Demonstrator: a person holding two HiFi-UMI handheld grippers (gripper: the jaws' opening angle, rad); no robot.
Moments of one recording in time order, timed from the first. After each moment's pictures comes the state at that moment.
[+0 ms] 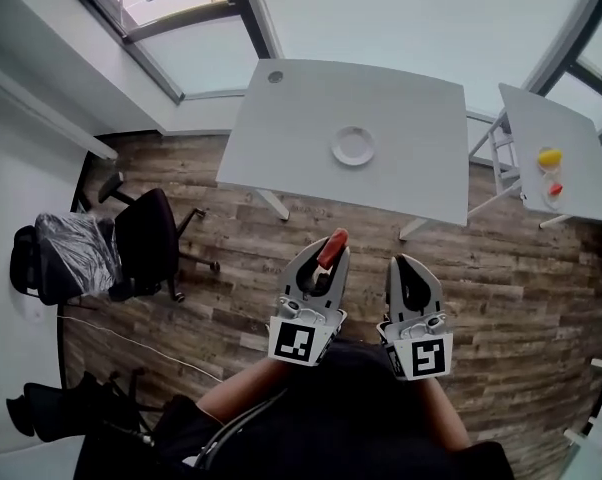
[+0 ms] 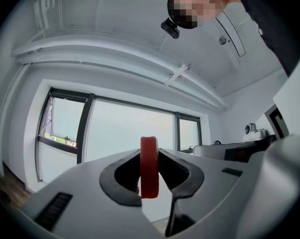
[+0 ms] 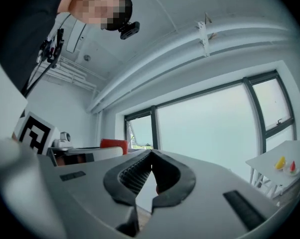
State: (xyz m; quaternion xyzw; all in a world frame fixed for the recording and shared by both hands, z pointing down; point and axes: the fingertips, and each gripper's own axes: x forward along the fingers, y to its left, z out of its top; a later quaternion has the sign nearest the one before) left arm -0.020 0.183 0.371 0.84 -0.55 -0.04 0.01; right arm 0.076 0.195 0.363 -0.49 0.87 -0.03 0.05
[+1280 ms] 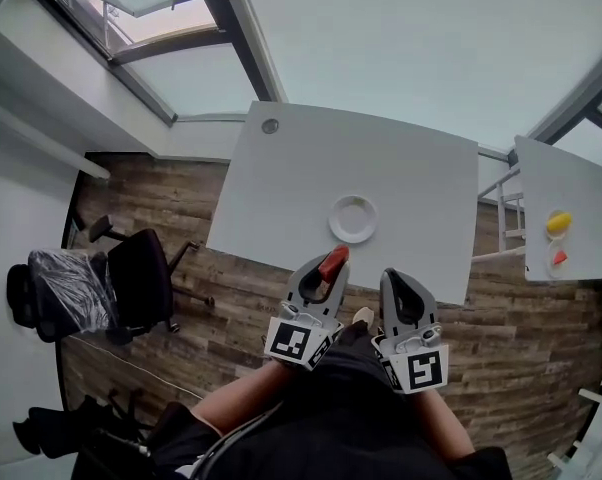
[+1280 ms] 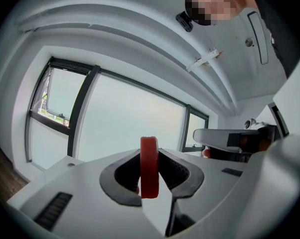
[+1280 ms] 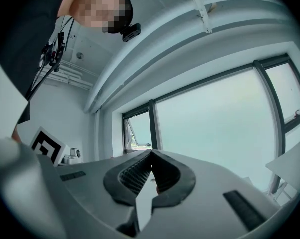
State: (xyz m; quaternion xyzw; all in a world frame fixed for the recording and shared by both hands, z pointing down) left arm -0.033 -0.038 0.416 0.85 -0.52 -0.02 0.12; right arm 0.047 -0.022 0.359 -0.46 0.88 -0.04 0.04
